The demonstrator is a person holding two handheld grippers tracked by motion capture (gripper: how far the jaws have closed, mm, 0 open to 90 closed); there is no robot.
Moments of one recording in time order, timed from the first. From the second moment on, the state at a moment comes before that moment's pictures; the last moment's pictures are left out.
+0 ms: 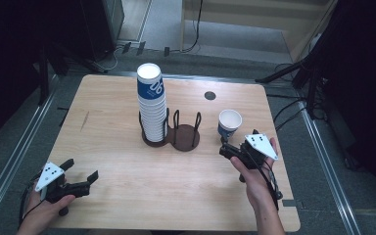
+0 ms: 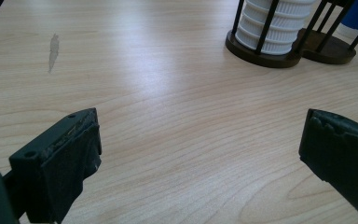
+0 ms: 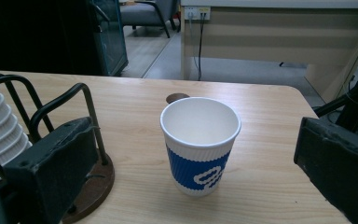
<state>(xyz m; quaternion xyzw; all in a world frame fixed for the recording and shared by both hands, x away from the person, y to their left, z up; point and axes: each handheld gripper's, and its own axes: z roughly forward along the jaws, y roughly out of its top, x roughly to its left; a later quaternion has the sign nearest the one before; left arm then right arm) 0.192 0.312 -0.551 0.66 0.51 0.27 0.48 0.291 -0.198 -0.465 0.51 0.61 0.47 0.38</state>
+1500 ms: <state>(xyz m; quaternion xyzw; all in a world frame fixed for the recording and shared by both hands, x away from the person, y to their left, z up) 0.192 0.311 -0.551 0.66 0.51 0.27 0.48 0.243 -0.264 -0.528 0.56 0.61 0.40 0.40</state>
